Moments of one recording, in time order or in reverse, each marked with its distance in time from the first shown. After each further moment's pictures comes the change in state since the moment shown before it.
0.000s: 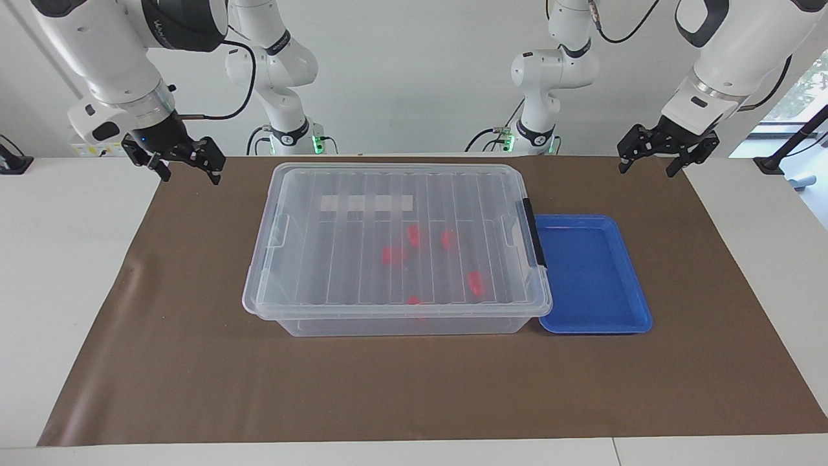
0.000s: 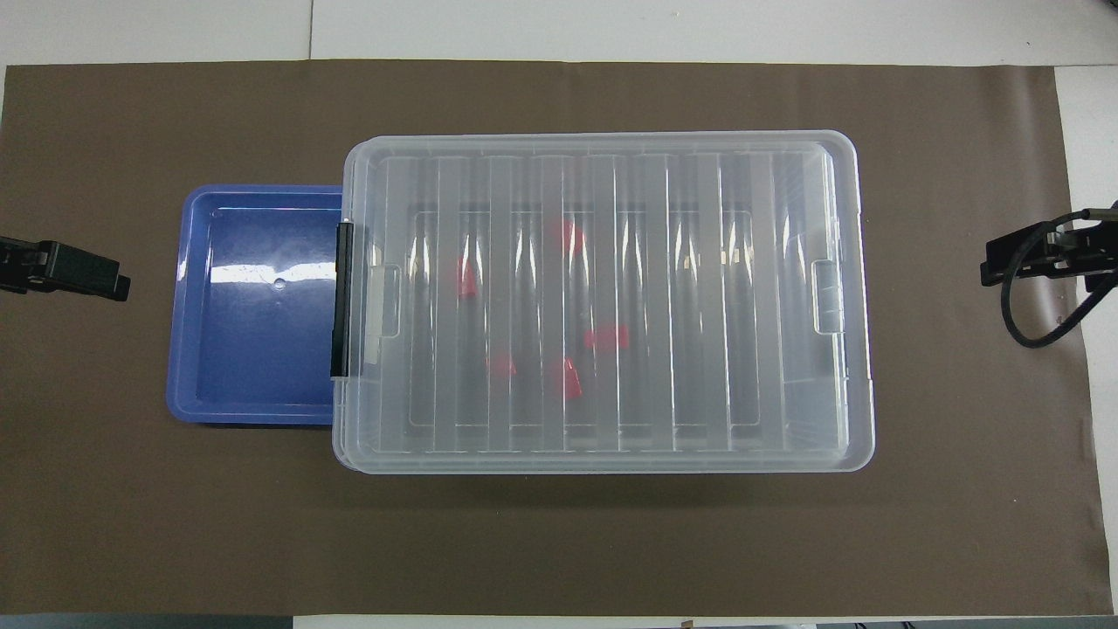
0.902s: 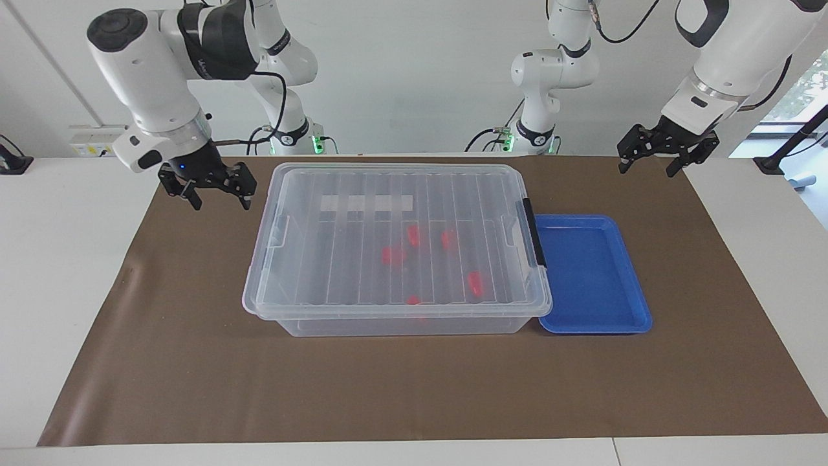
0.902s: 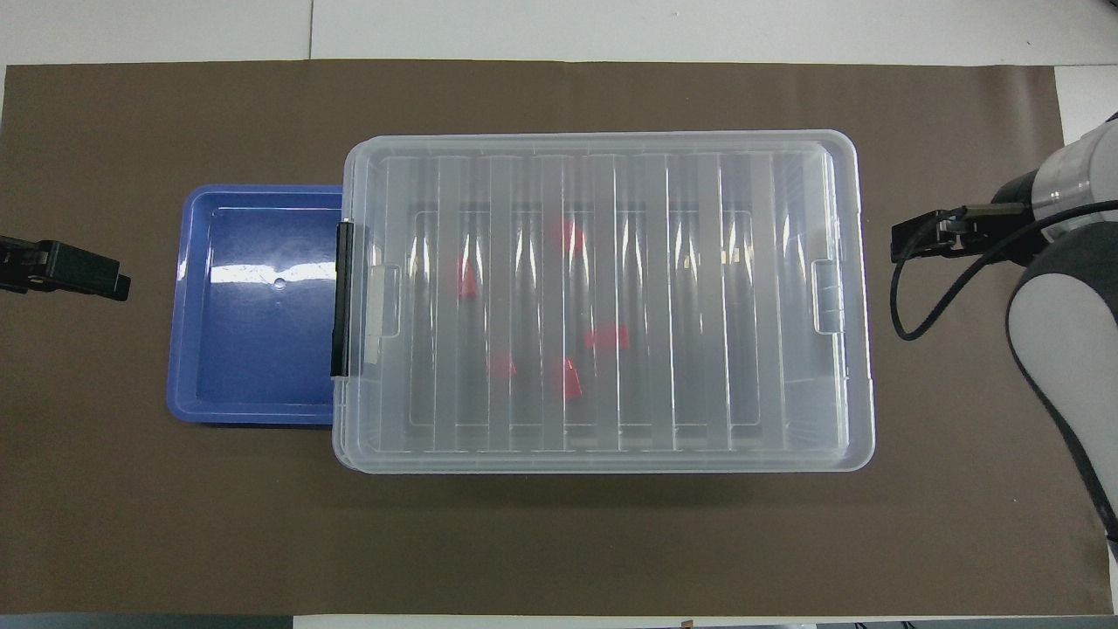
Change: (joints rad) left arm 0.000 0.000 0.000 0.000 0.000 0.000 0.000; right arm 0.095 0.037 0.004 -0.122 0.035 0.237 0.050
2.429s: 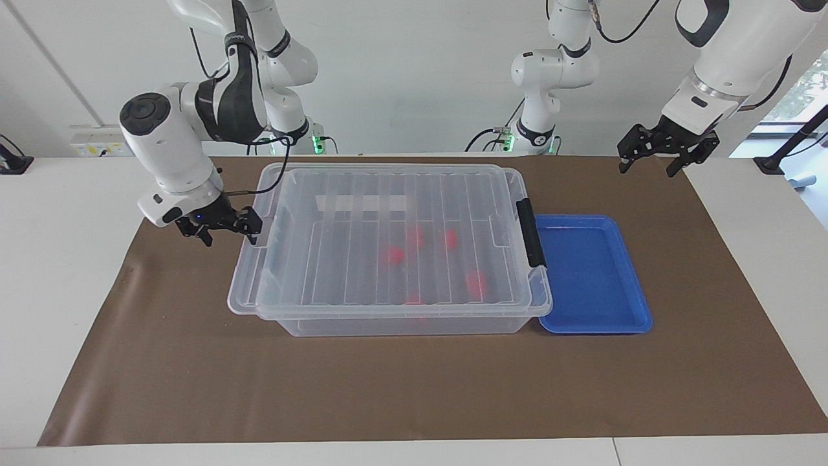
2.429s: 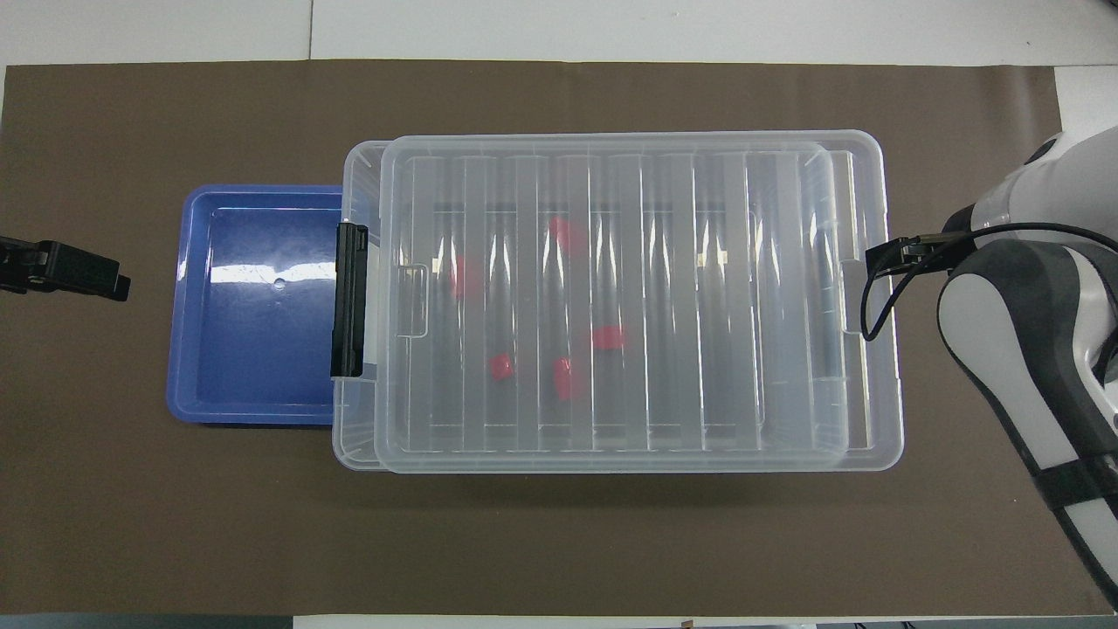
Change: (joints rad) left arm 0.000 0.000 0.000 0.000 0.000 0.000 0.000; right arm -0.078 0.043 -0.005 -0.182 0.000 0.200 -0.150
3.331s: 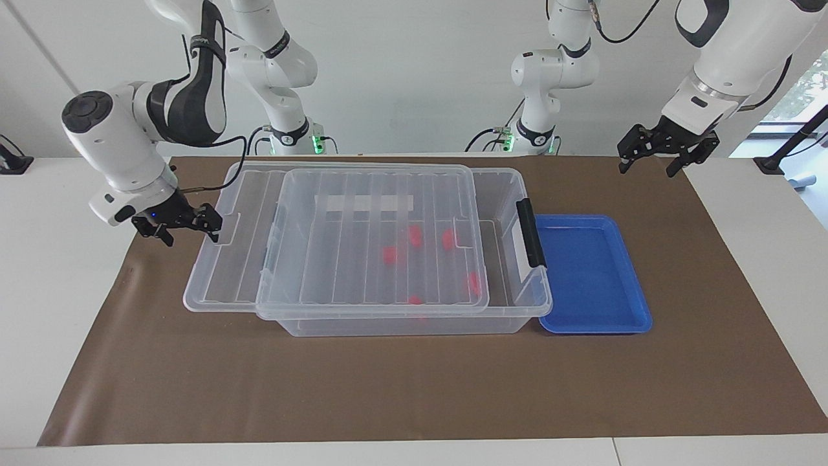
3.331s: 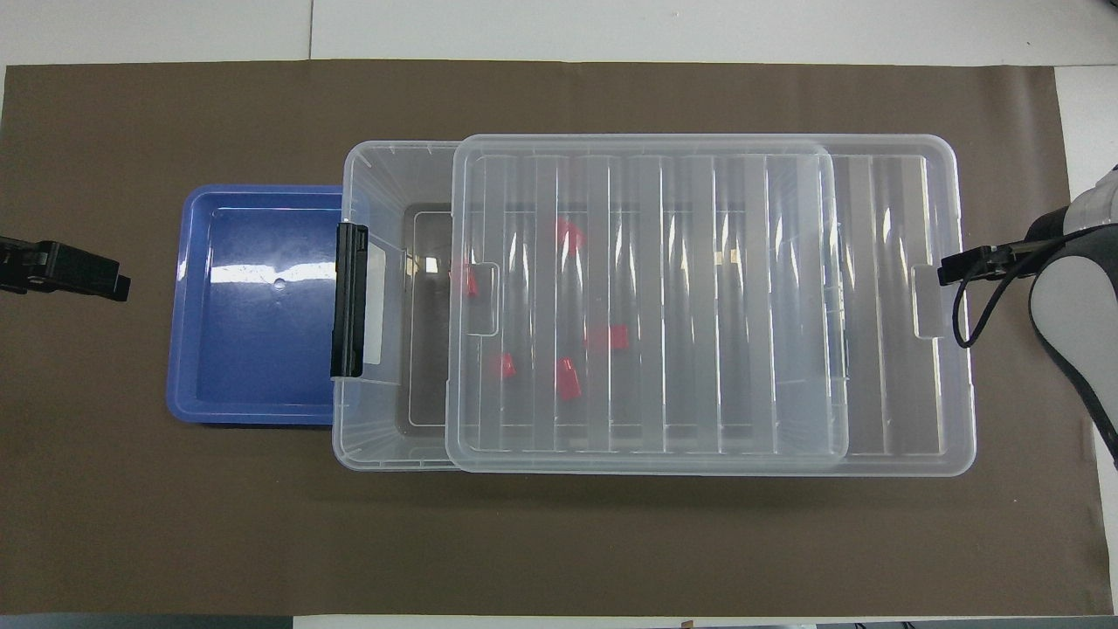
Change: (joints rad) left arm 0.000 0.000 0.000 0.000 0.000 0.000 0.000; right arm -0.132 -0.002 0.000 -0.001 0.000 0.002 -0.189
